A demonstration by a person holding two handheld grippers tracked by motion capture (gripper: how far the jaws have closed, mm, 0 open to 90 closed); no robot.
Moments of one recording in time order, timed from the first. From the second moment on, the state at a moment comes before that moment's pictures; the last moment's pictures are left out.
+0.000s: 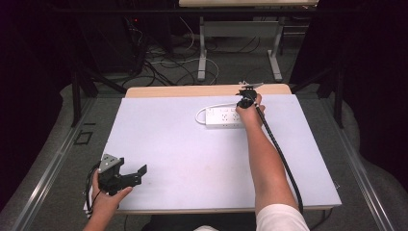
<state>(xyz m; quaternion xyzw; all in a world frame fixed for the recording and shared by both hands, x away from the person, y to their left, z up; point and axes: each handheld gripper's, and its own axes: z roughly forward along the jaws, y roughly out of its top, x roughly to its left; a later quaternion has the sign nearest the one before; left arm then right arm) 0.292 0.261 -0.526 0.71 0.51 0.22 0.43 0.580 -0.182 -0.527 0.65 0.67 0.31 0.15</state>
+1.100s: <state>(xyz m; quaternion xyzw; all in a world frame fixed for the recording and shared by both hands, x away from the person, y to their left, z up) 0.294 0.258 -0.527 0.72 0.50 0.21 0.43 0.572 -0.172 -0.514 0.59 0.72 0.33 0.19</state>
